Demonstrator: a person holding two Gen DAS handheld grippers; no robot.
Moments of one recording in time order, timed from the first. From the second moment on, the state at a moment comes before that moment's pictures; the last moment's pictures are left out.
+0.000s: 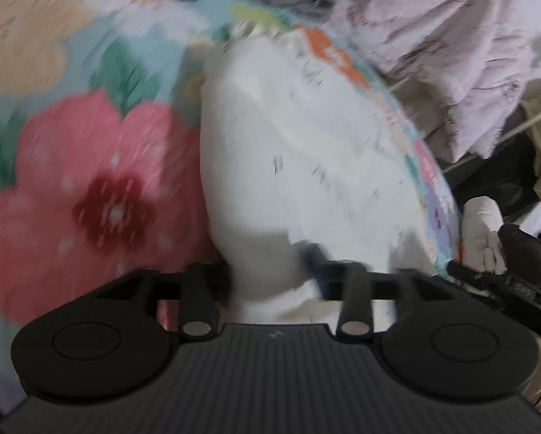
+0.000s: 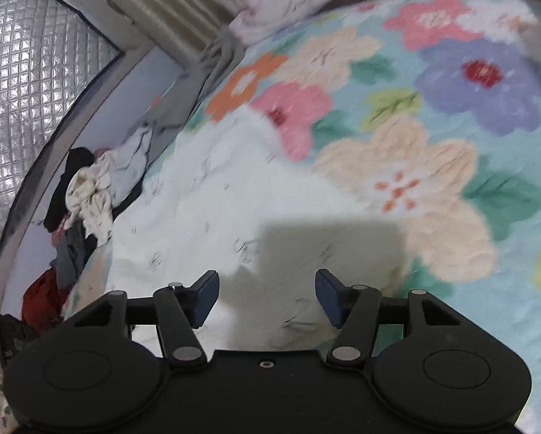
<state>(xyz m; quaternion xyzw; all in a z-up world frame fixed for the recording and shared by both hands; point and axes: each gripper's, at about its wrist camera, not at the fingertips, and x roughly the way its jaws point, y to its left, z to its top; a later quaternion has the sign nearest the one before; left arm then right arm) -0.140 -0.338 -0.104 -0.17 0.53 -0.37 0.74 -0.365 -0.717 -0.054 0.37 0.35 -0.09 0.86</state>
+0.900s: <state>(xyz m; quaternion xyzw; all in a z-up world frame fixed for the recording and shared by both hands) -0.178 -0.297 -0.087 -0.22 0.53 -0.40 0.71 -0.391 -0.685 -0.058 0.51 0.22 0.00 0.83</state>
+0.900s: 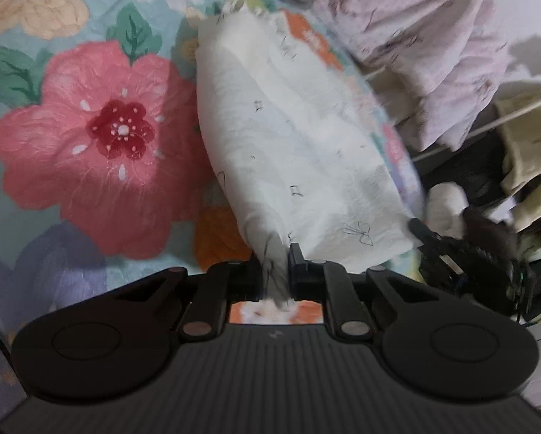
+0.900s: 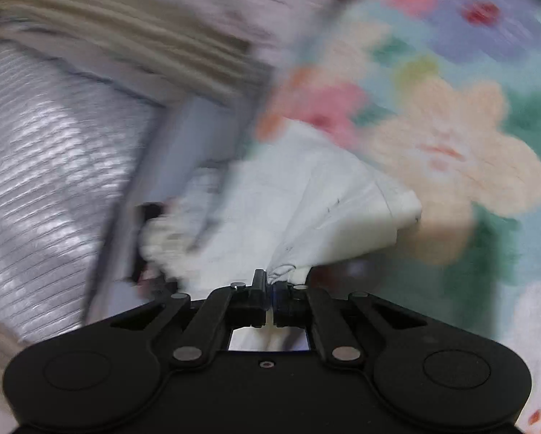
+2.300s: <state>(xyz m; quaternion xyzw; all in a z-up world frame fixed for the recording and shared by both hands) 0.080 -0.410 -0.090 -0.18 0.48 -0.35 0.78 -0.088 -0.755 -0.021 0.33 0.29 -0.03 0.90</state>
